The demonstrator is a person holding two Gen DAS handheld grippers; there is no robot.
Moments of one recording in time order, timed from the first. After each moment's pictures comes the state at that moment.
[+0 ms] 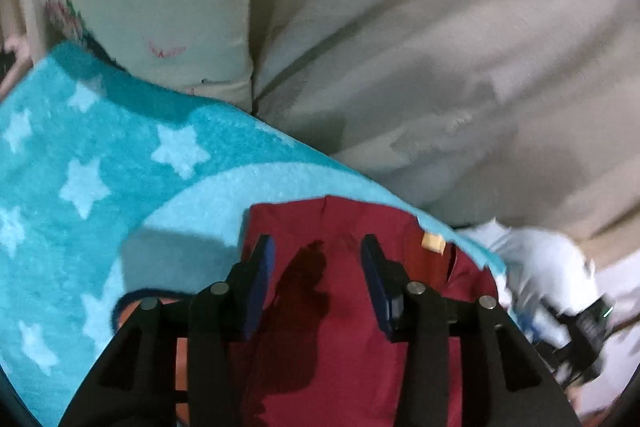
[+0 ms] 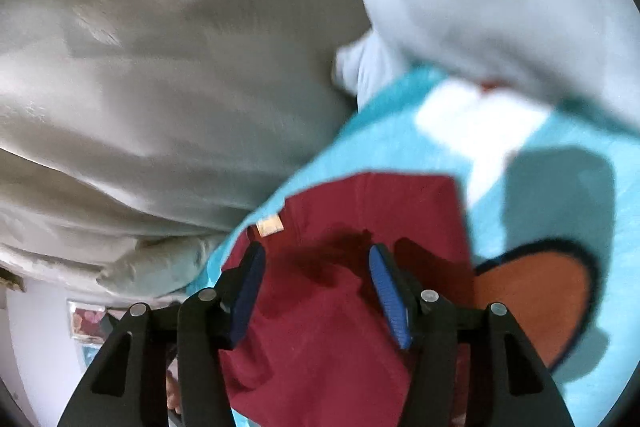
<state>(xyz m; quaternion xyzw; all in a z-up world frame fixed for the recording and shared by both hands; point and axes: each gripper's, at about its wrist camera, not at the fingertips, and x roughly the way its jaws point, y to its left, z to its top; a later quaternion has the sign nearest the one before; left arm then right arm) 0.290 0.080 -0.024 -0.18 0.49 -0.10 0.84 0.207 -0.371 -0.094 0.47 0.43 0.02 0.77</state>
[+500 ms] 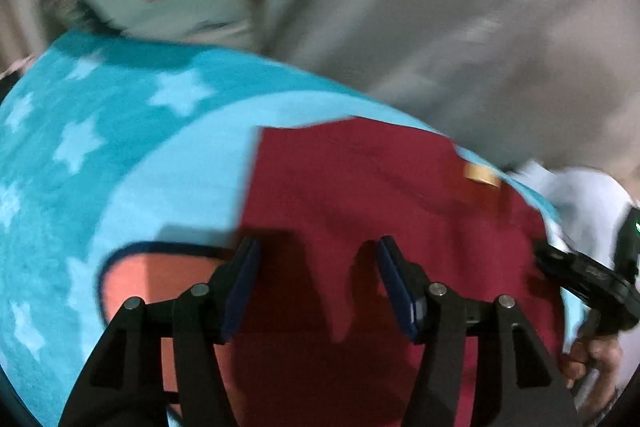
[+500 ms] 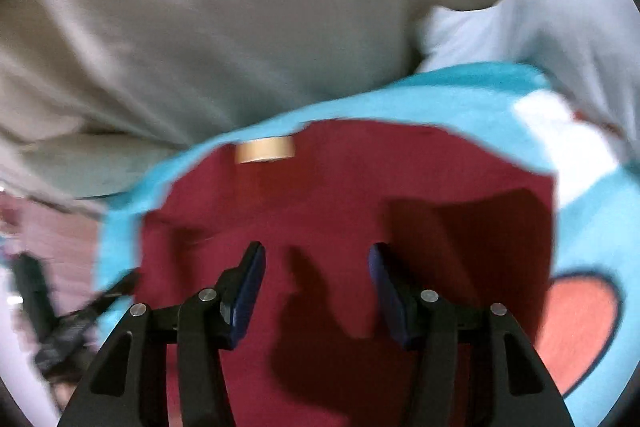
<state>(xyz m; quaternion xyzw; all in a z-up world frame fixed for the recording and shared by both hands) 0.276 0.067 -0.091 -0.12 0.53 -0.06 0.84 0.262 -0.291 -0.132 0.25 0.53 0.01 0.81</state>
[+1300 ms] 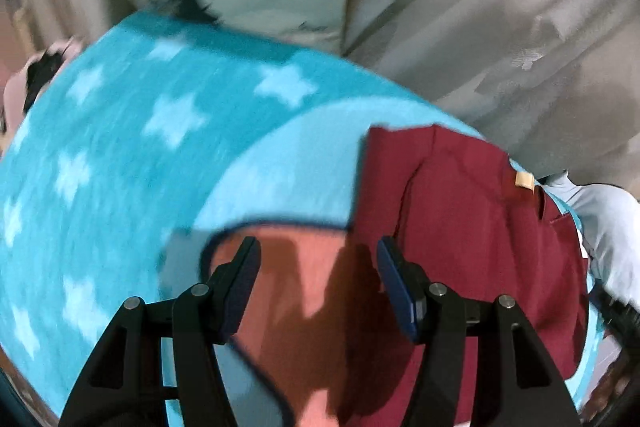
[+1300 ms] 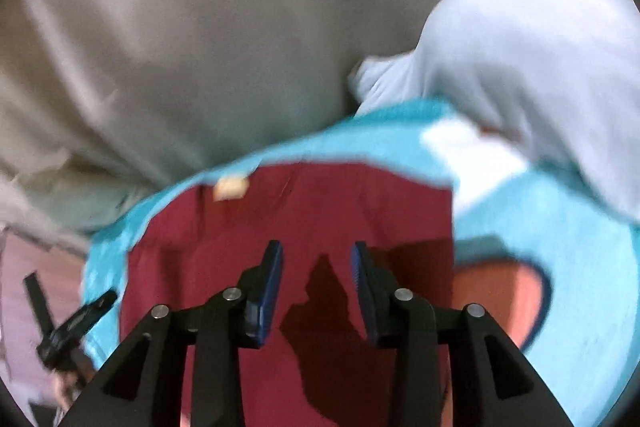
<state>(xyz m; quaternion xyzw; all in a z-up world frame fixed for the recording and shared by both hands) 0.232 0.129 -0.082 -0.13 0.53 -0.01 0.84 0.184 -0.309 -0.089 0.27 0.49 0.00 0.83</state>
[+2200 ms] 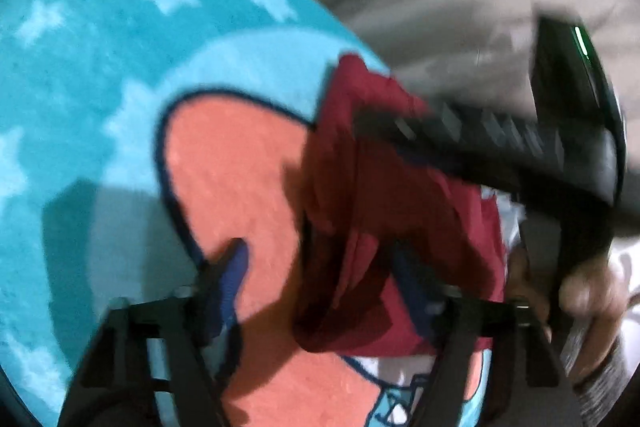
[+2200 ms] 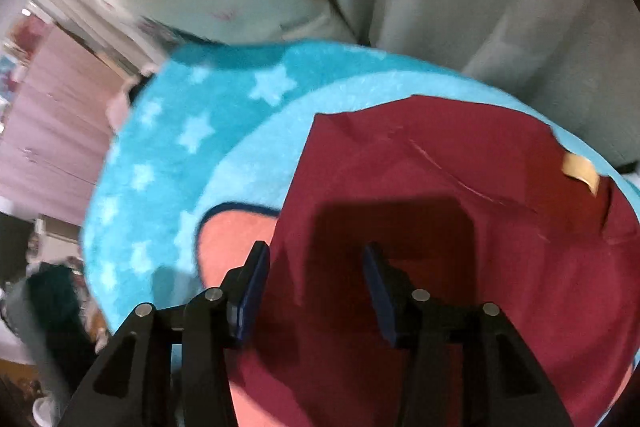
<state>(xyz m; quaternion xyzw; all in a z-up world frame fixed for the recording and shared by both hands) 0.187 0.137 -0.125 -0.29 0.53 -0.13 0.79 0.295 -0.016 -0.103 0.03 0.61 0.19 0.77</state>
